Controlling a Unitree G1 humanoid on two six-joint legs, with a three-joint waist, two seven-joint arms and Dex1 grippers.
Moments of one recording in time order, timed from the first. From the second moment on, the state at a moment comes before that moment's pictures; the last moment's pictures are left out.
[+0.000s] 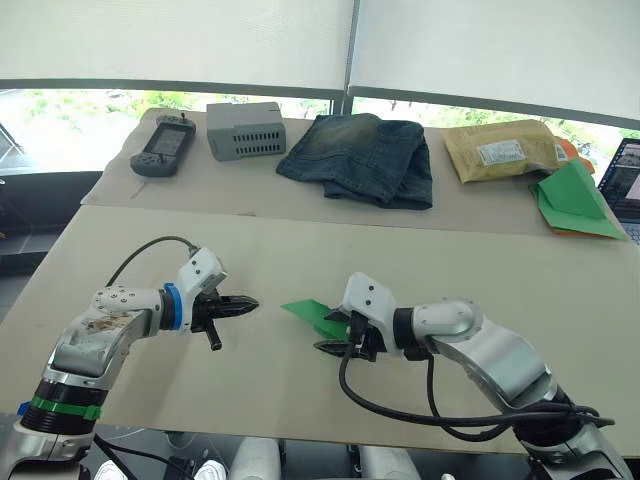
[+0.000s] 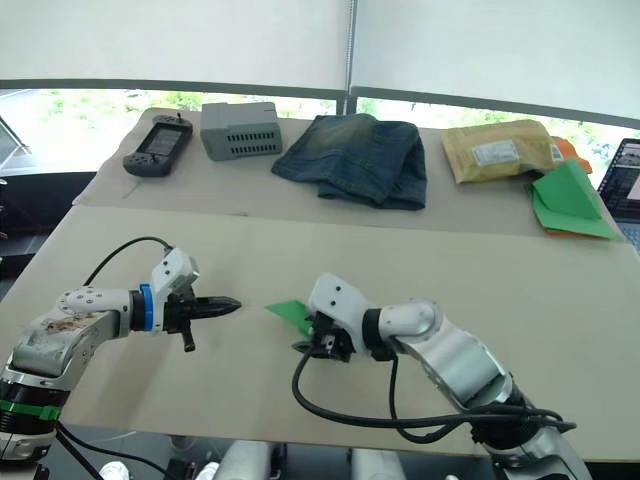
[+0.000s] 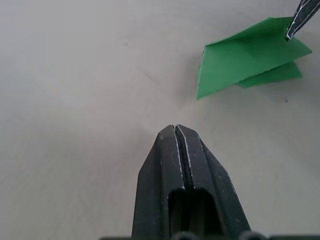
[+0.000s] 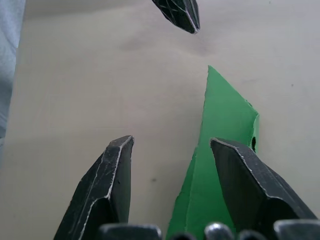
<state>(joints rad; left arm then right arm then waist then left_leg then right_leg) -0.26 0.80 -0.01 -0.16 -0.42 0.68 -1.03 -0.41 -0.54 0.41 -0.60 0.29 0.97 0.75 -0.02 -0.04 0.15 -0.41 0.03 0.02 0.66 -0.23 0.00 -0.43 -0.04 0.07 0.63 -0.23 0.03</state>
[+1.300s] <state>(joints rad) -0.24 0.76 -0.03 -0.16 -0.41 0.66 -0.99 -0.60 -0.57 0.34 -0.45 0.29 1.14 0.56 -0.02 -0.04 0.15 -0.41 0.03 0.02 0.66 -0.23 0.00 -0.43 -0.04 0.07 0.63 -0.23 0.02</state>
